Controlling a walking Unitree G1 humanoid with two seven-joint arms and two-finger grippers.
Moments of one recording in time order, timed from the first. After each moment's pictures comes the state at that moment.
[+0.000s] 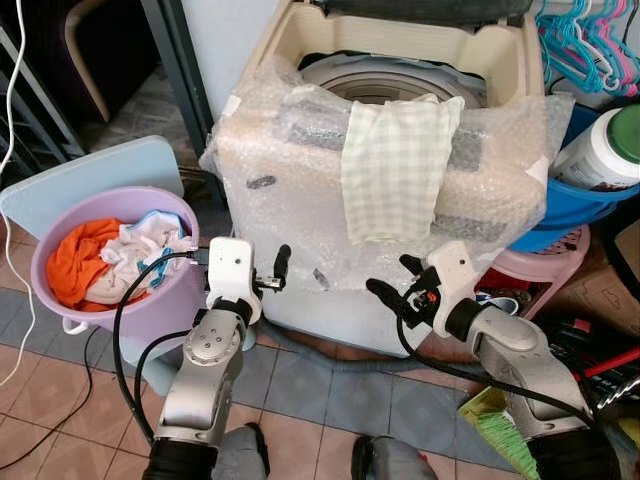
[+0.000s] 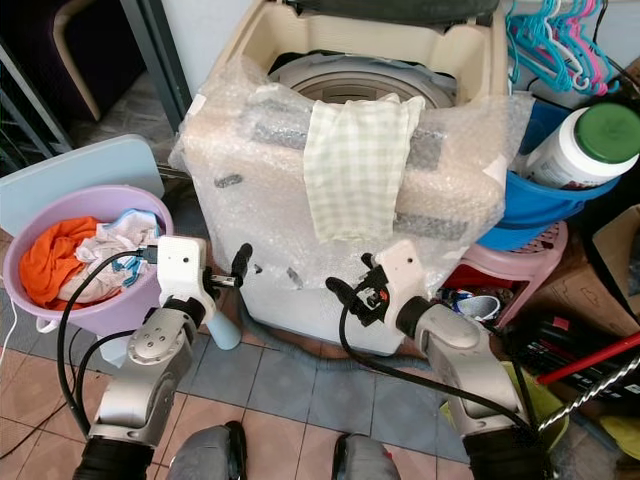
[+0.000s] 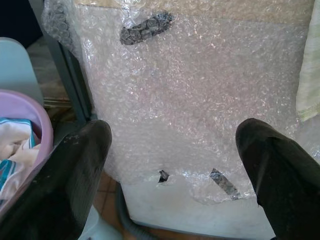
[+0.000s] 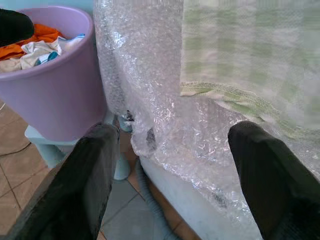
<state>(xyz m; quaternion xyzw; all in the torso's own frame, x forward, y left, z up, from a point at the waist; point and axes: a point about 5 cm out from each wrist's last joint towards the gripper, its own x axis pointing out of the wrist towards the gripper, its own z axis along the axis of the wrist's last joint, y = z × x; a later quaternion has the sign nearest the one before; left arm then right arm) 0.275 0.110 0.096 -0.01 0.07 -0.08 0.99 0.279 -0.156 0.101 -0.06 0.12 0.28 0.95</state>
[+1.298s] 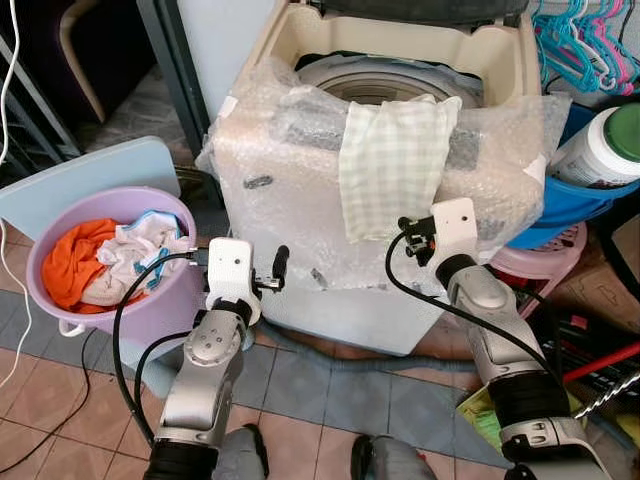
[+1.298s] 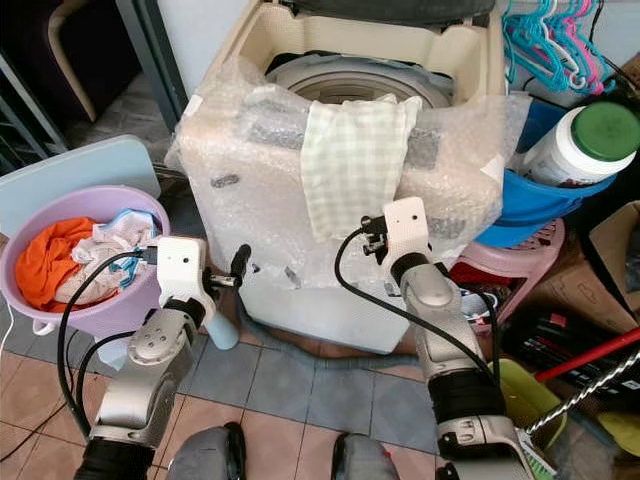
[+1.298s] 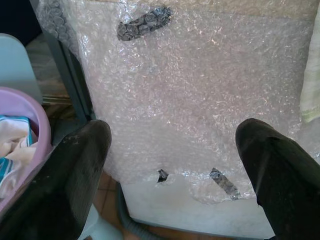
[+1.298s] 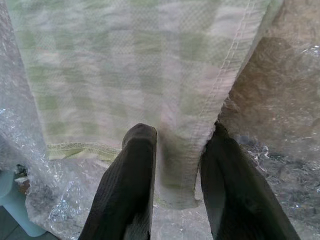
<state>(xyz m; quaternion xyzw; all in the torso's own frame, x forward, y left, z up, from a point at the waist) 0.274 0.109 0.094 -0.01 0.07 -0.07 0.99 0.327 -0.161 0.111 -0.08 0.06 0.11 0.99</state>
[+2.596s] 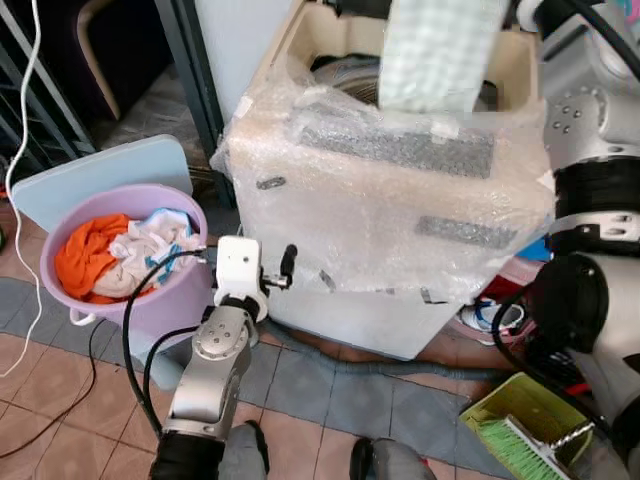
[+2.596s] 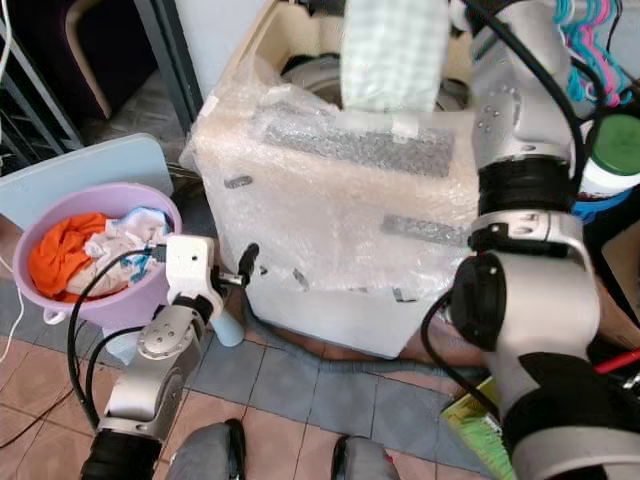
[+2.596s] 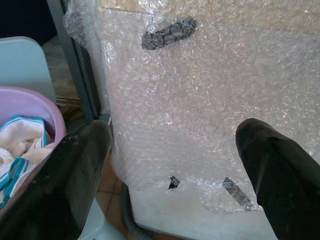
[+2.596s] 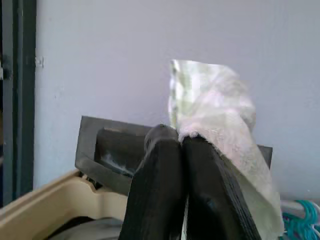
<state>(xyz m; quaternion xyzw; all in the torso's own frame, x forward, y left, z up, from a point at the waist) 0.280 0.110 0.095 -0.01 0.07 -0.07 1.00 0.397 -0.200 0.344 -0.03 -0.24 0.06 0.97</state>
